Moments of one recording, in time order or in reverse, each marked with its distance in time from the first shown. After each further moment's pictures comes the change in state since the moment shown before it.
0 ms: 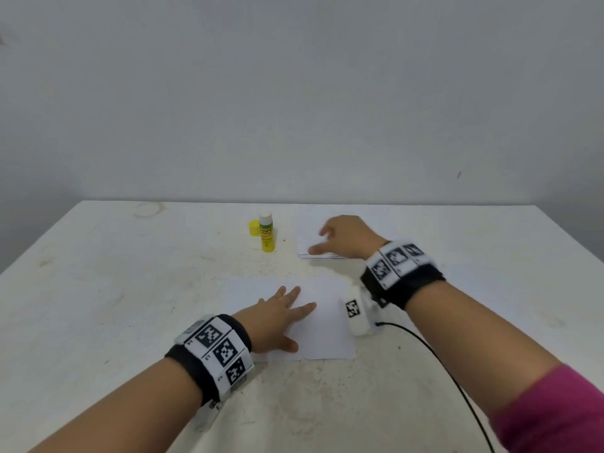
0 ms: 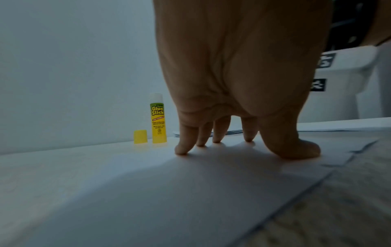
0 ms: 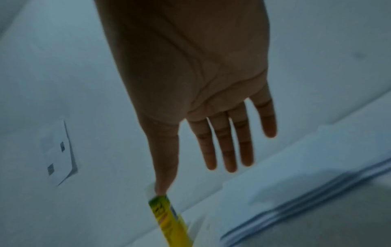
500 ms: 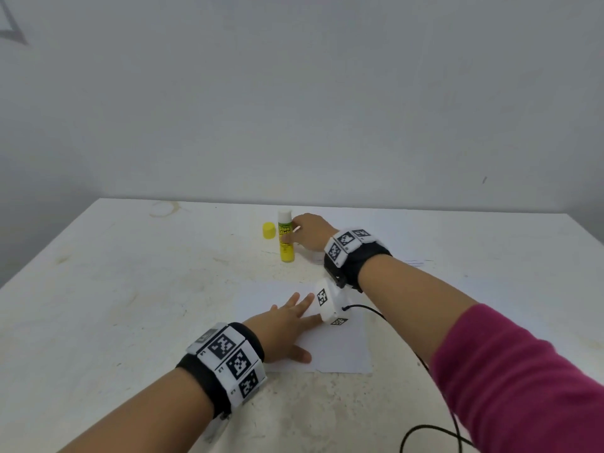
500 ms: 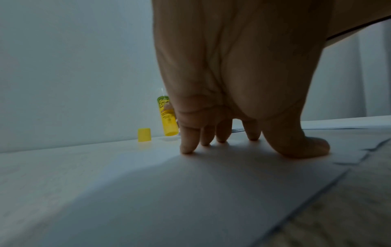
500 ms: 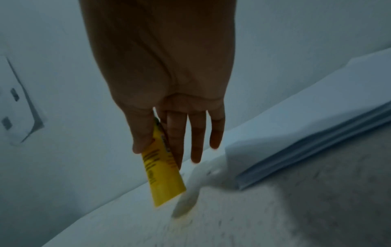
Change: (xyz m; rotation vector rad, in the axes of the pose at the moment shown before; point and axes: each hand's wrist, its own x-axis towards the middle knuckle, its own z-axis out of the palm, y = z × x) left_hand -0.001 0.000 -0.004 -0.017 -0.030 0.014; right_hand 0.069 -0.054 0.030 0.200 -0.082 -0.122
